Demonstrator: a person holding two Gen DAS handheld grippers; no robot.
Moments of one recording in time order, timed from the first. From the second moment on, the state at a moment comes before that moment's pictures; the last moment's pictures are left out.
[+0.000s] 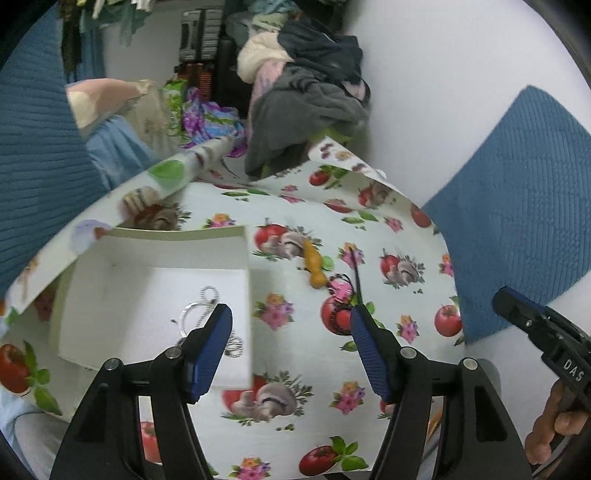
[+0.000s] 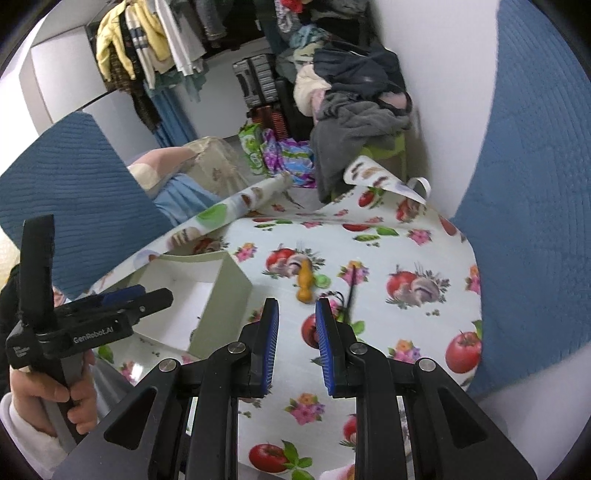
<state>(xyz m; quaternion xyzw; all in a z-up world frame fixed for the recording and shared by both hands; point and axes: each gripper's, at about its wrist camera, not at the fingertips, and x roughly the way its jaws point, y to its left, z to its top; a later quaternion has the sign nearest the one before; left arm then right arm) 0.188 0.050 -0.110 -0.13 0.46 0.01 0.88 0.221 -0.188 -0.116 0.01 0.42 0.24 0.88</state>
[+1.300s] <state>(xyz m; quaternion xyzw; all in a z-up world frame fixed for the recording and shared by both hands) 0.358 0.002 -0.288 -0.15 0.58 -0.02 0.80 0.345 -0.168 -0.315 -0.01 0.56 0.24 0.79</state>
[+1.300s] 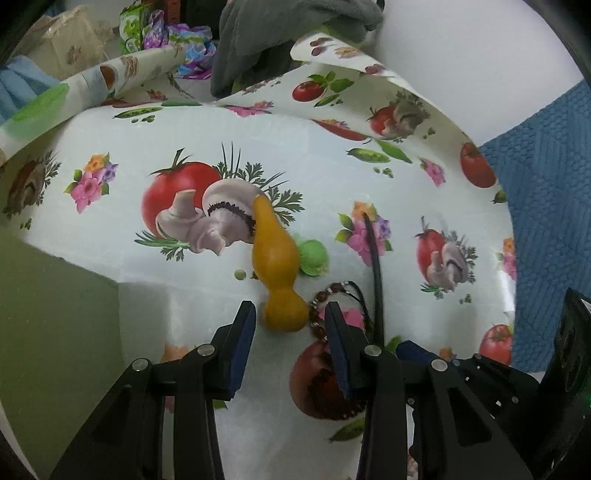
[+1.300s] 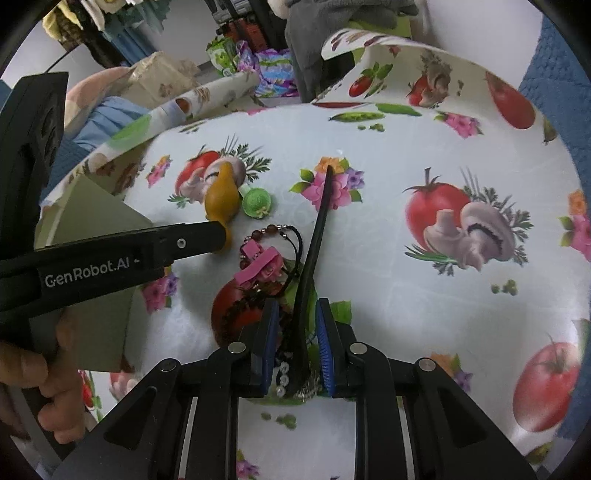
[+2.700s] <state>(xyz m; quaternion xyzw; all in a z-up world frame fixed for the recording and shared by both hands) 0.258 0.004 -0.186 -0.15 0.53 -0.05 0.84 0.280 -0.187 -0.241 0.01 0.54 0.18 0.82</state>
